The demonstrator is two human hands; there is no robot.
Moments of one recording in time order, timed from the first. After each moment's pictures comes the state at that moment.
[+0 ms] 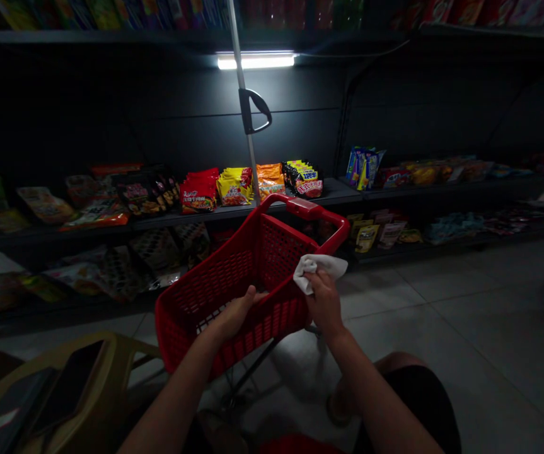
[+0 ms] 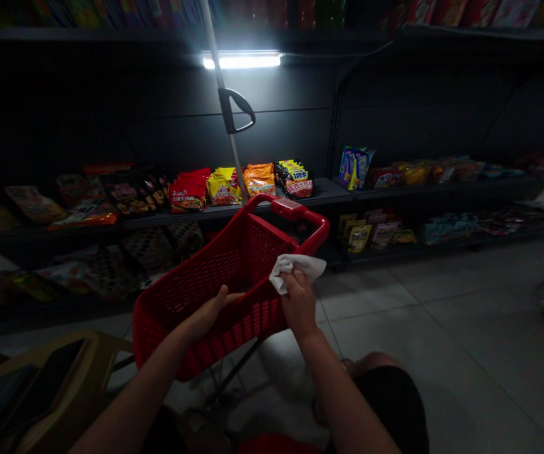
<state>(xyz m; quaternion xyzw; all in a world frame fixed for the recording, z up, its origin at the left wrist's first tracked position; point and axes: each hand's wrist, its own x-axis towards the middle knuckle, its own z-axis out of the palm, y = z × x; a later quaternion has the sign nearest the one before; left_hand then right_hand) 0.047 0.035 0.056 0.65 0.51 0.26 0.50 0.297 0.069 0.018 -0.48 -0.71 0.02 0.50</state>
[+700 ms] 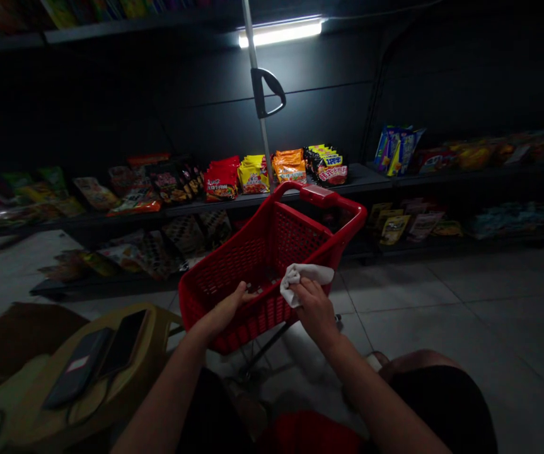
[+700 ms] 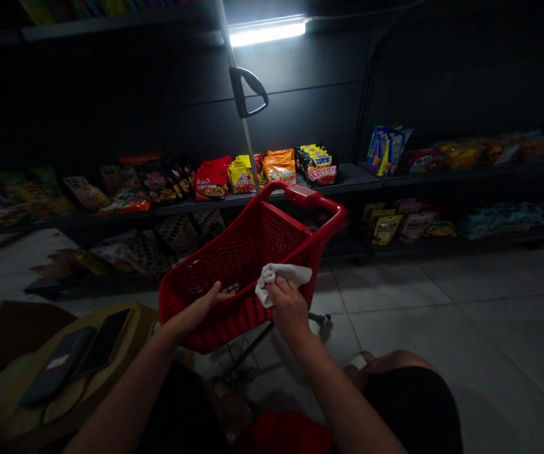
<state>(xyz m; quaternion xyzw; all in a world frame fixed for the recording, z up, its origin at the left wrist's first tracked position) -0.021 0.008 0.042 0.49 0.52 0.29 0.63 0.231 0.028 0.008 -0.43 -0.81 0.04 0.40</state>
